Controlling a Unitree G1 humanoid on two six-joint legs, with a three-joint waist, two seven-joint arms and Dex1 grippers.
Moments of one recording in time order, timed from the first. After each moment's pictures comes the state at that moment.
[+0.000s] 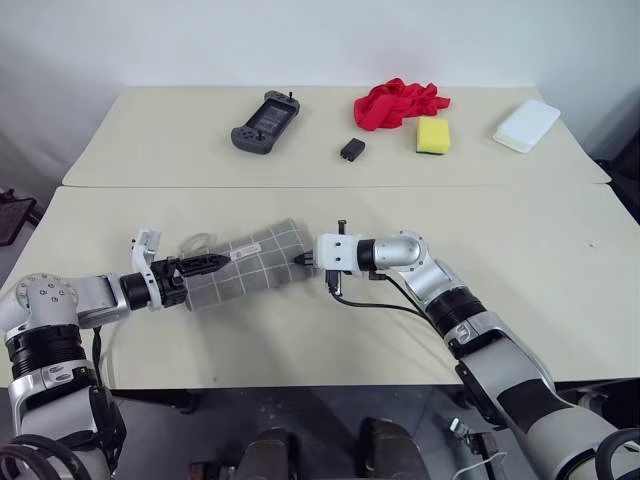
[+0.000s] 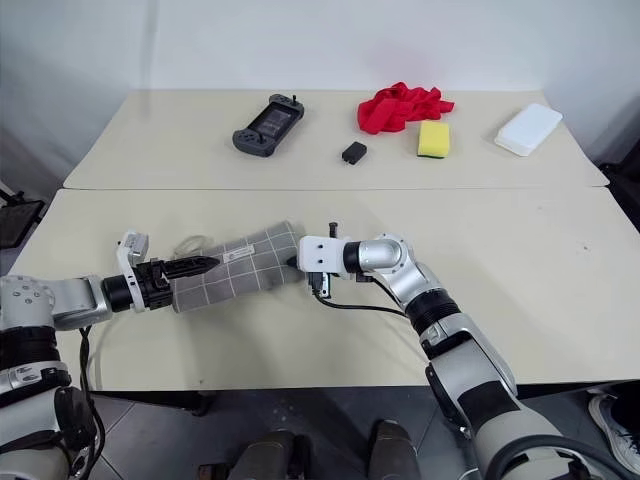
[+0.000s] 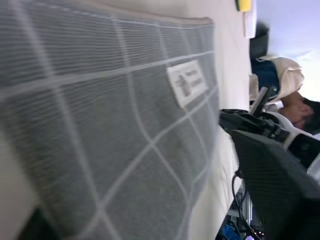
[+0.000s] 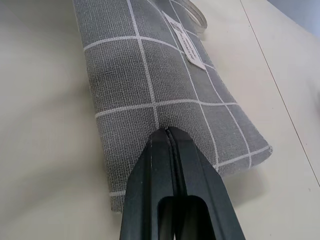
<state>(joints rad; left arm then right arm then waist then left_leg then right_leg) -0.61 0.66 0.49 0.48 -0.84 1.53 -0.48 -0.93 -0.25 0.38 0.80 -0.17 -0.45 0.94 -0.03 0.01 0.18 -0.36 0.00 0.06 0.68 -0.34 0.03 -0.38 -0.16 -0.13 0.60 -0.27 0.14</state>
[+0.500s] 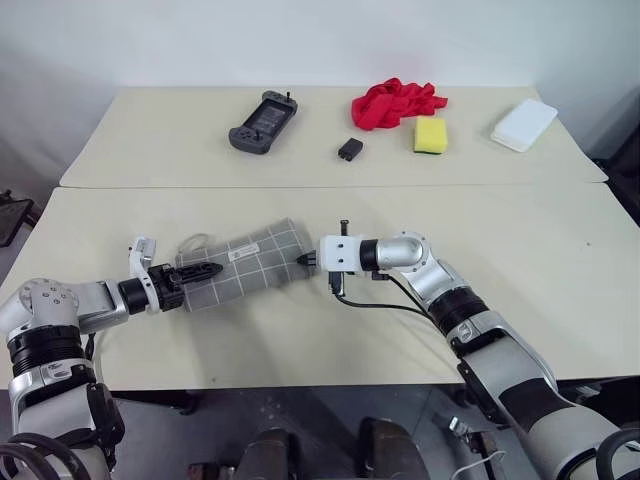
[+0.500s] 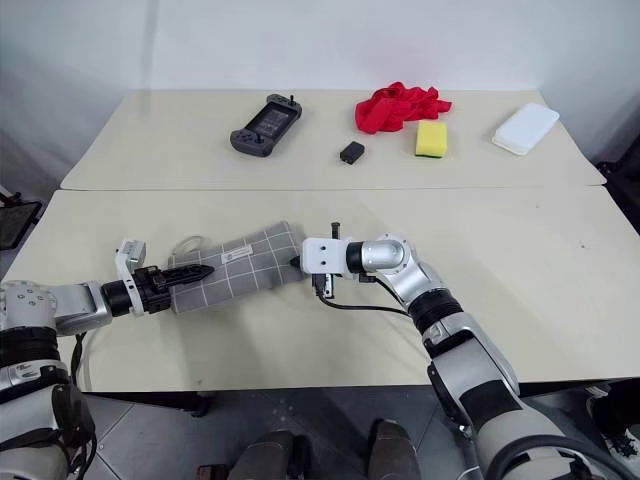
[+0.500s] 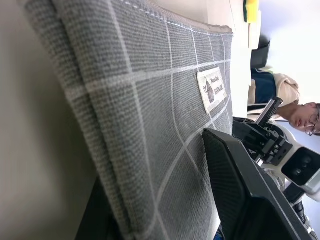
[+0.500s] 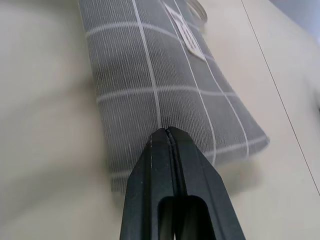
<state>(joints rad) -0.61 0.69 0.51 0.56 -0.81 1.50 -0.53 -0.94 -0.26 0.38 0.83 -0.19 -0.48 0.93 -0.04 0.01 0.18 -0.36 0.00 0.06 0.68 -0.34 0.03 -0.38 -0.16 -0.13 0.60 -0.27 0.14</state>
